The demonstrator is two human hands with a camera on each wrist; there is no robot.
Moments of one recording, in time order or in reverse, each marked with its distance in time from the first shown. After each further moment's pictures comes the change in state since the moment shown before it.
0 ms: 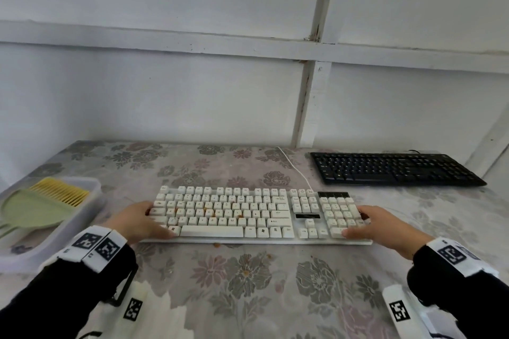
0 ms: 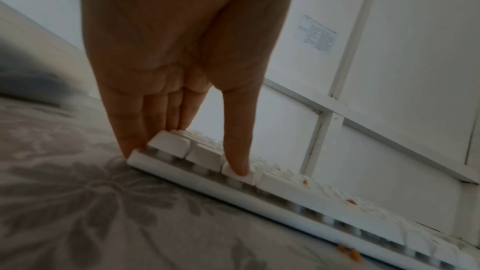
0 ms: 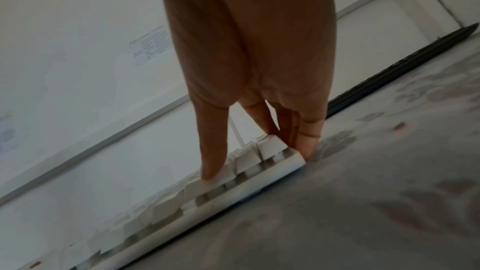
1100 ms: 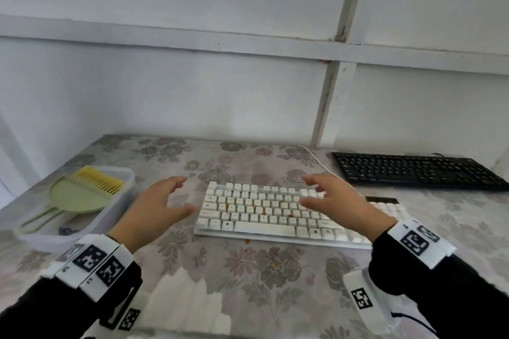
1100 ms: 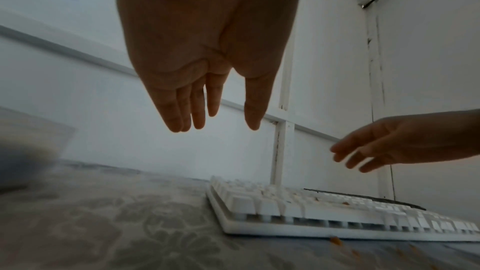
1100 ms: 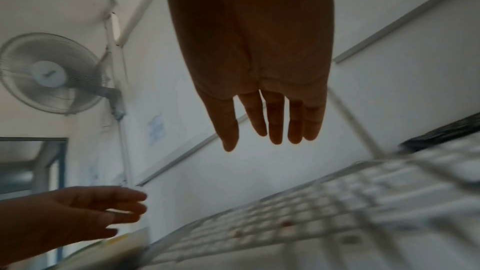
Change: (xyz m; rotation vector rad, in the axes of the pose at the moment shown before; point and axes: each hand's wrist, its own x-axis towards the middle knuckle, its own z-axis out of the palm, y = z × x) left_hand -0.051 -0.007 -0.023 -0.115 0.211 0.352; right_hand -0.026 -0.132 0.082 -0.367 0.059 -0.336
